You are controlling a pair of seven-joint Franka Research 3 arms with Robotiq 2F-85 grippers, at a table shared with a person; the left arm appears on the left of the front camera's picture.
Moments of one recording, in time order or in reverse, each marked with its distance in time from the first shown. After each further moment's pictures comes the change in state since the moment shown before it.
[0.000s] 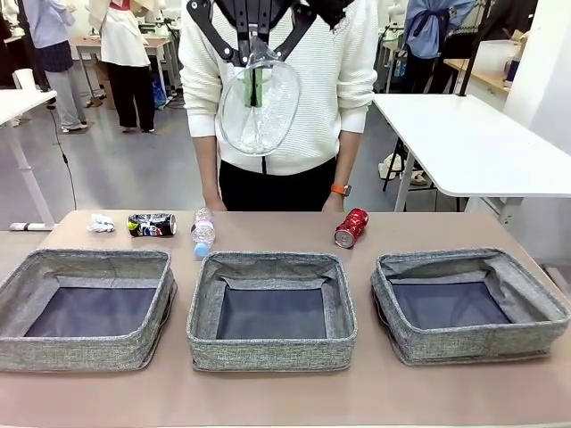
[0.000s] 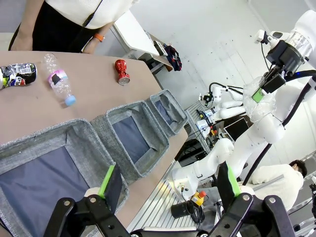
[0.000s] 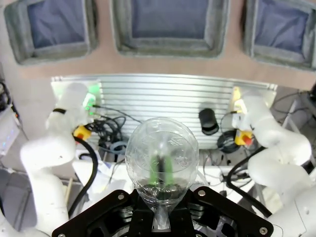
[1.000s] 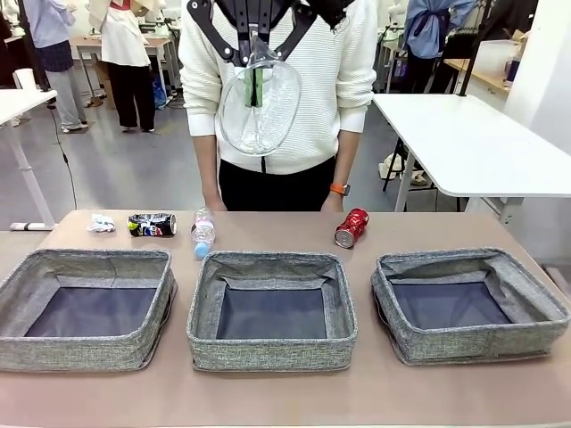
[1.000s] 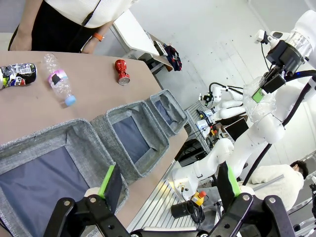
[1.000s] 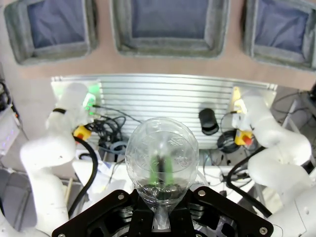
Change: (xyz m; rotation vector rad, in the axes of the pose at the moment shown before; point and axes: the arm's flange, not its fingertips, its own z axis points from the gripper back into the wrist) left arm 0.000 0.000 0.000 0.000 0.000 0.000; right arm 0.000 0.000 0.000 0.000 0.000 0.000
